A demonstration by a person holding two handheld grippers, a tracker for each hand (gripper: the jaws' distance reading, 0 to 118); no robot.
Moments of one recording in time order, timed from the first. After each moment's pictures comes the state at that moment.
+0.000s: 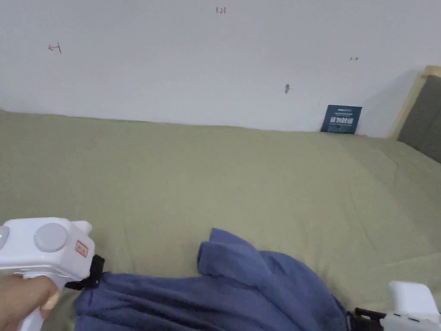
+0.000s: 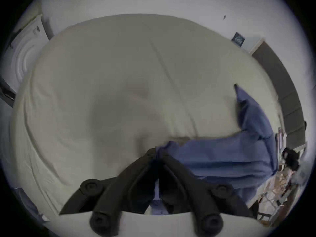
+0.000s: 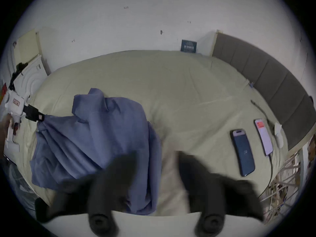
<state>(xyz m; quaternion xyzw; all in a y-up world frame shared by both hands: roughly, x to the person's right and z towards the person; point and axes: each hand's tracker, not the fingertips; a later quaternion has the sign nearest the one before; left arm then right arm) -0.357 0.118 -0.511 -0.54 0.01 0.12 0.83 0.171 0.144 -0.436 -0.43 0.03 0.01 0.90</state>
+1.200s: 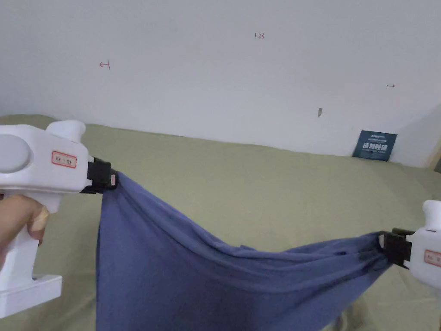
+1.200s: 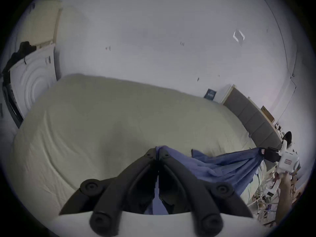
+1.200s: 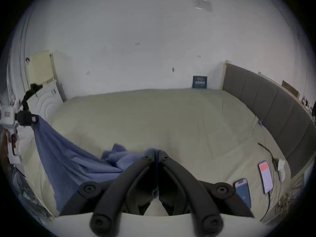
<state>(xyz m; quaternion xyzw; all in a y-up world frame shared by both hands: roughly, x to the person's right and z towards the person) -0.398 0.304 -0.462 -0.31 -0.01 0.14 0.94 0.134 0.273 -0.504 -0.28 0.09 -0.01 0.96</state>
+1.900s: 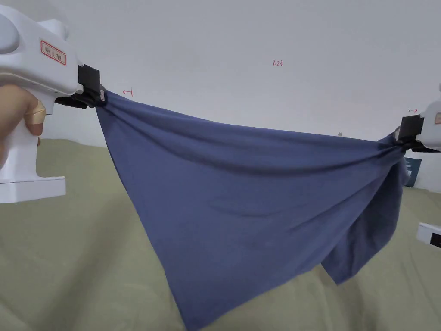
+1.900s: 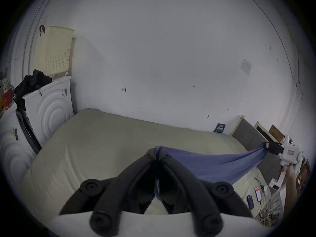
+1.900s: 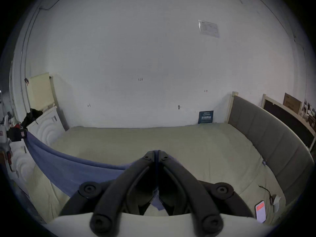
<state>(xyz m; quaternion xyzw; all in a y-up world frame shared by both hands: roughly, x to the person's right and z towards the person) -0.463 0.432 -0.507 -0.21 0.05 0.13 0.97 0.093 0.421 -0.628 -0.20 0.10 -0.02 0.97</state>
